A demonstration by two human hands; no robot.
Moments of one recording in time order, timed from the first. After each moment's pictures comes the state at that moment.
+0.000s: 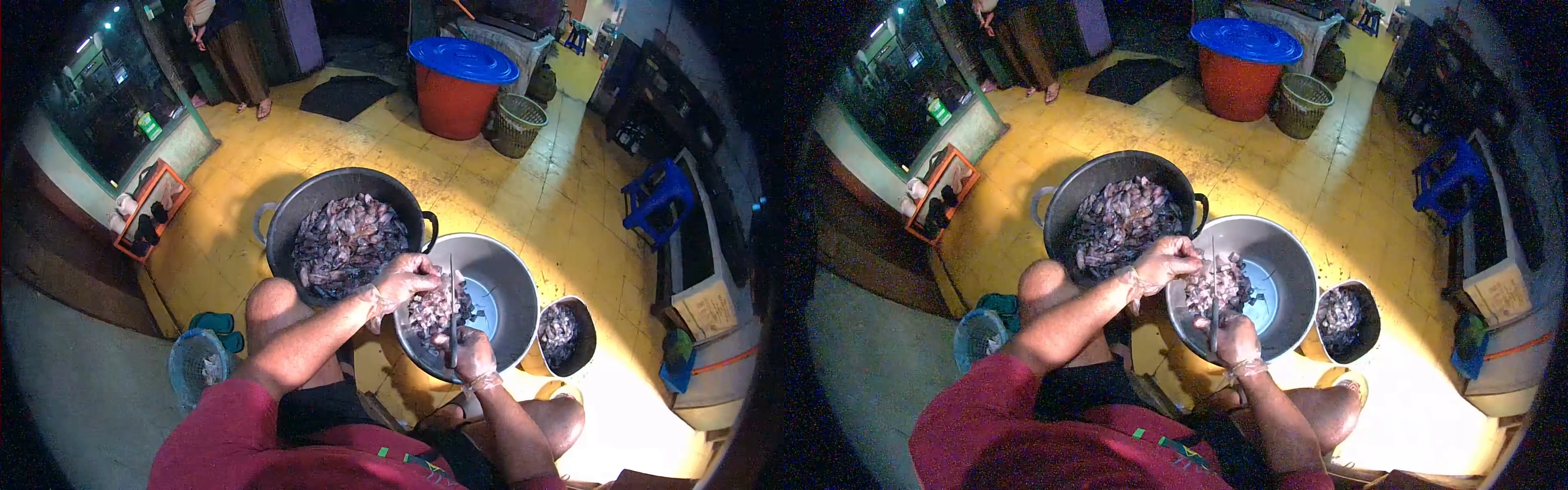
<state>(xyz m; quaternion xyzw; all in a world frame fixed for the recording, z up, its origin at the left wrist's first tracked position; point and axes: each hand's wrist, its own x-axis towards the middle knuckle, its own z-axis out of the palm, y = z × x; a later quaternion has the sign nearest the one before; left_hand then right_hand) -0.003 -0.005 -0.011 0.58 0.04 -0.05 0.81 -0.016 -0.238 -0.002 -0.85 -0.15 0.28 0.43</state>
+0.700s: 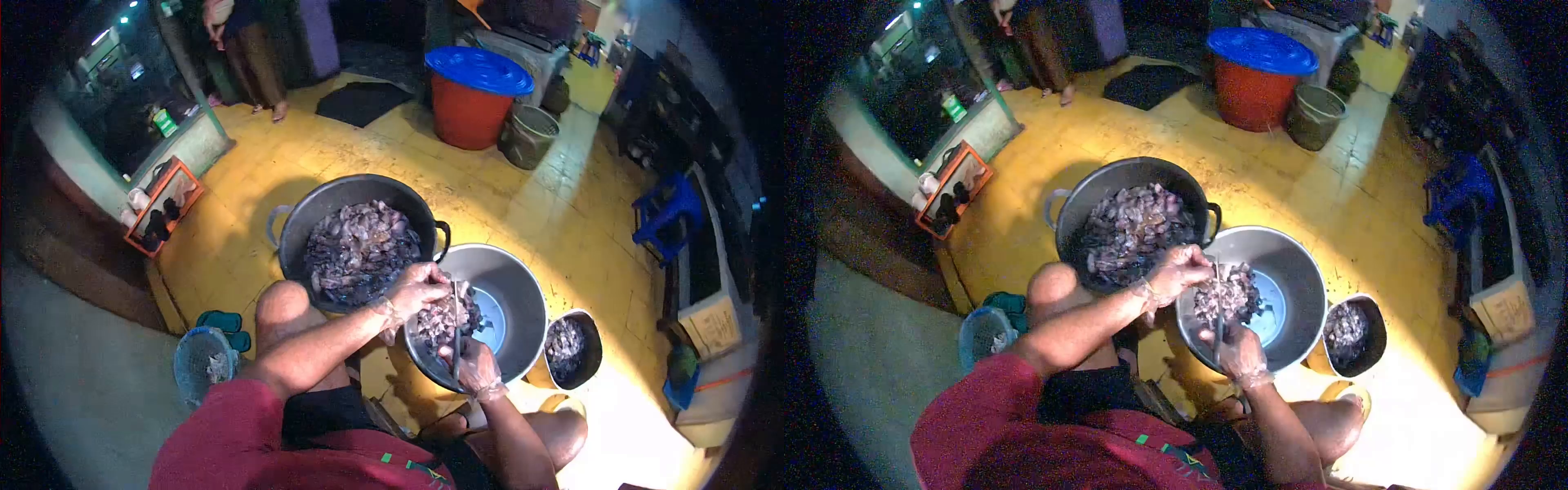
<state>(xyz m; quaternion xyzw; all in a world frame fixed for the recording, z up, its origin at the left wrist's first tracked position) -0.007 -0.013 -0.013 0.60 0.11 0.01 0.79 -0.017 -0.235 0.009 -0.87 -0.20 0.29 0.36</state>
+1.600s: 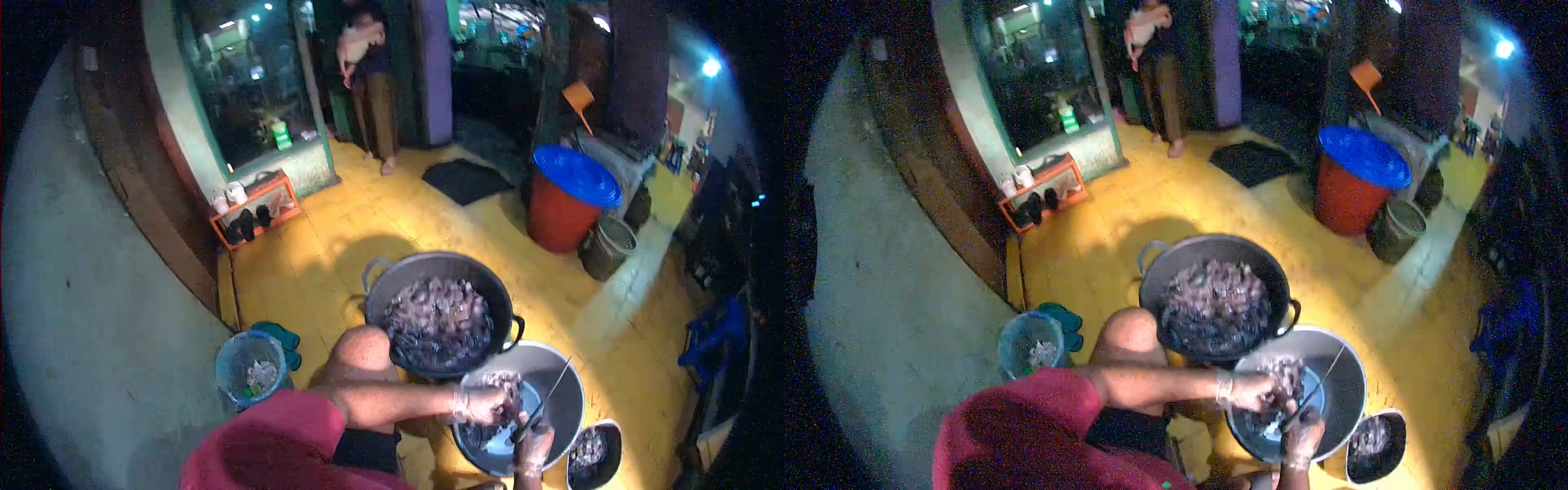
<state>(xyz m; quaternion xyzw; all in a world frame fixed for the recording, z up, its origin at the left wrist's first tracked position) -0.018 -0.054 -0.056 0.82 -0.19 -0.01 0.54 0.010 -0.253 -0.040 -0.81 -0.09 0.11 0.57</state>
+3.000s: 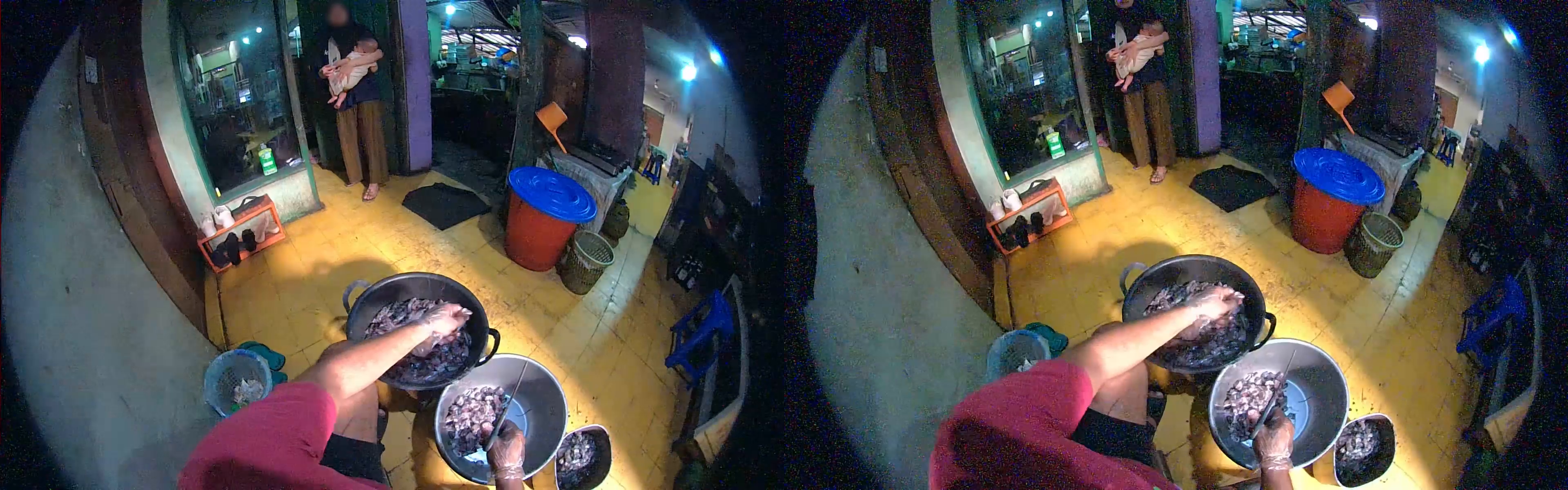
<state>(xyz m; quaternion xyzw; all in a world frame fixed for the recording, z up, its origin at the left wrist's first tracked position) 0.048 0.103 0.028 0.82 0.26 -0.04 0.50 0.000 -0.248 -0.018 -0.85 -0.20 0.16 0.47</state>
